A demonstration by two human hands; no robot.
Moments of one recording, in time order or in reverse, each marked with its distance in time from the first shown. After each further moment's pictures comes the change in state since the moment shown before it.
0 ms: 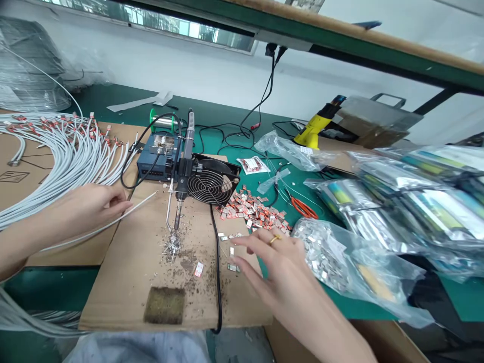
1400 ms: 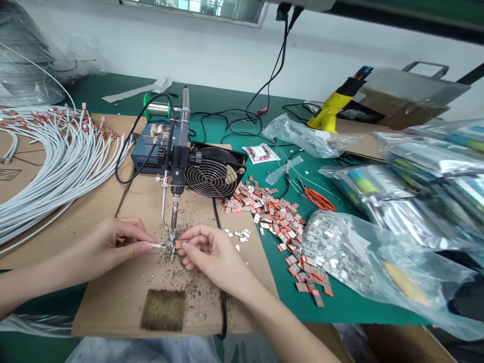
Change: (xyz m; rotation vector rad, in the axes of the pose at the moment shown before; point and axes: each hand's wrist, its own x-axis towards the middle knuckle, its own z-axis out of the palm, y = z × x) left_hand -0.014 0.049 0.040 -0.685 -0.278 0.004; right_hand 0.048 -0.042 0.069 1.517 -0.373 0.602
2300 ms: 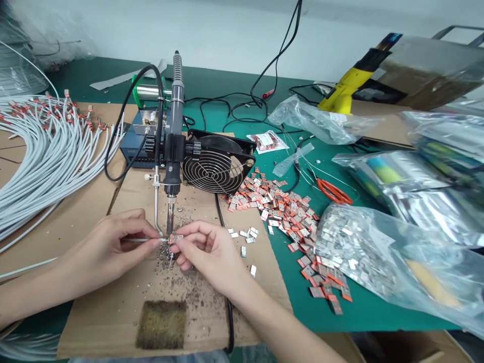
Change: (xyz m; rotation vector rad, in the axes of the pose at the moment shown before) left_hand 0.016 0.005 0.008 0.147 0.083 0.091; right_hand 0.012 0.004 0.003 0.201 0.045 -0.002
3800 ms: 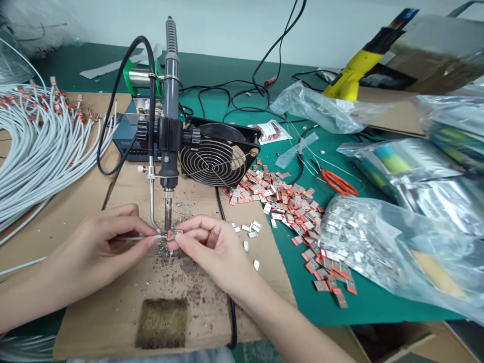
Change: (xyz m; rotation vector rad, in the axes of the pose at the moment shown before) left_hand -0.004 0.007 -0.002 0.058 0.017 -0.036; right_hand -0.003 -0.003 0.000 0.005 -0.010 -0.085
